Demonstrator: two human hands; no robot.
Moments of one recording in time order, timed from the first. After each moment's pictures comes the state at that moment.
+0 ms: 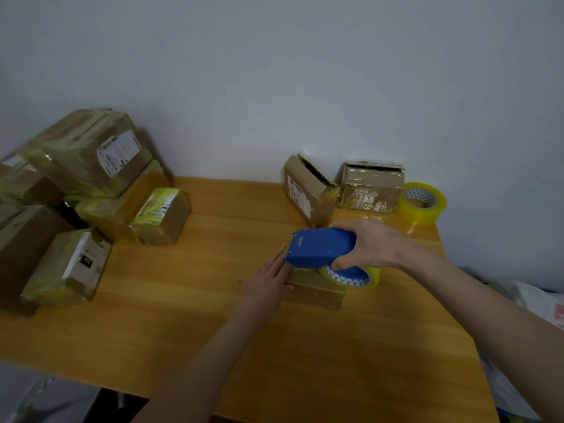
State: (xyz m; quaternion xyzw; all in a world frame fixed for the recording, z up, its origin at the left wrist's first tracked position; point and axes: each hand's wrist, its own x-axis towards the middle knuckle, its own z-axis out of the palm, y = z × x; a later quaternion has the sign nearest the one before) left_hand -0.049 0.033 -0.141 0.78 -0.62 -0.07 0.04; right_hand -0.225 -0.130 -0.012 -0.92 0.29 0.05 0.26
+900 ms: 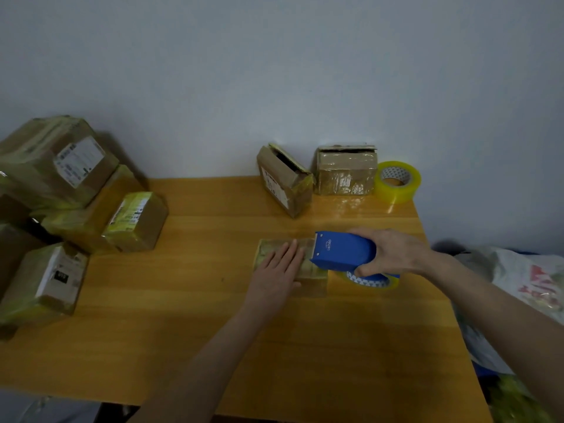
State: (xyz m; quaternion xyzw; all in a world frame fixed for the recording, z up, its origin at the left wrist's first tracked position) left_hand -0.094 0.009 -0.129 0.72 -0.69 -0.02 -0.09; right_hand -0.307 -0.155 -0.063 -0.89 0.34 0.08 0.28
